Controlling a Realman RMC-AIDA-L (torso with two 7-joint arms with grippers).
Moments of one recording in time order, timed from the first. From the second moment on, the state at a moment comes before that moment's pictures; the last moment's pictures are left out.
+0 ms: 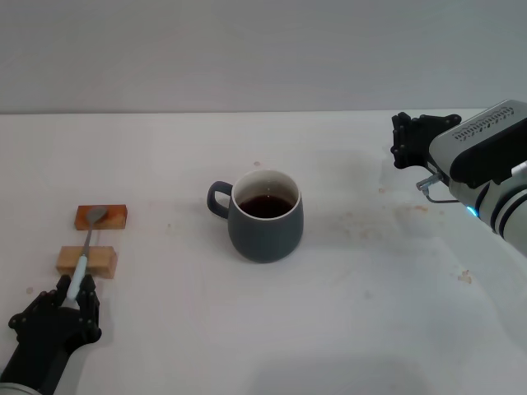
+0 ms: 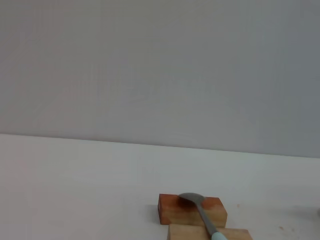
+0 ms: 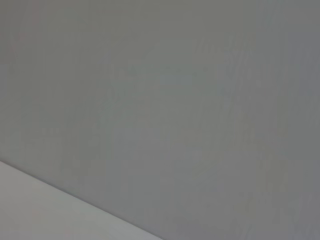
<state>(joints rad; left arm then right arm) 0.18 -2.07 -0.87 -0.81 2.47 0.82 0.11 0.76 2.07 0.84 0.19 -2.40 -0.62 0.00</state>
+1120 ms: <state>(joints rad) 0.18 -2.07 -0.87 -0.82 2.47 0.82 0.11 0.76 2.07 0.84 0.19 -2.41 -0.61 0.00</state>
